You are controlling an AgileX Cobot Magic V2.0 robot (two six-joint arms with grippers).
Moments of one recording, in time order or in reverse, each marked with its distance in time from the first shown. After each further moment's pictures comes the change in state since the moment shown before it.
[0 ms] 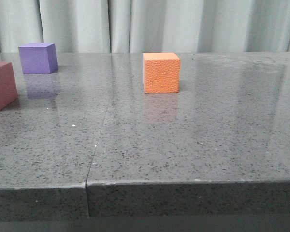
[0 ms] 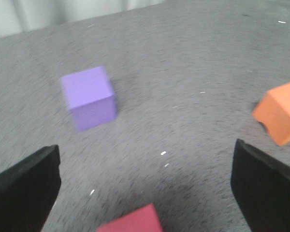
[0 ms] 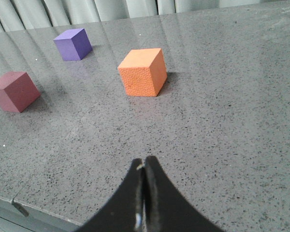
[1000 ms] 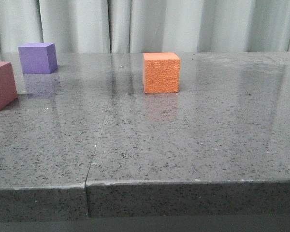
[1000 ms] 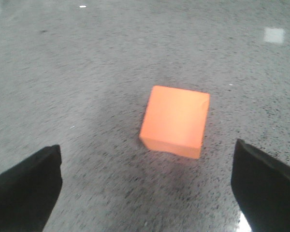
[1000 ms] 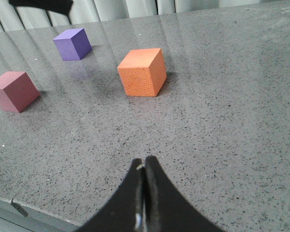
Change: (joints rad) left arm -0.280 0.653 -0.779 -0.081 0.479 0.511; right arm 0.000 0.000 0.000 -0.002 0.000 -0.001
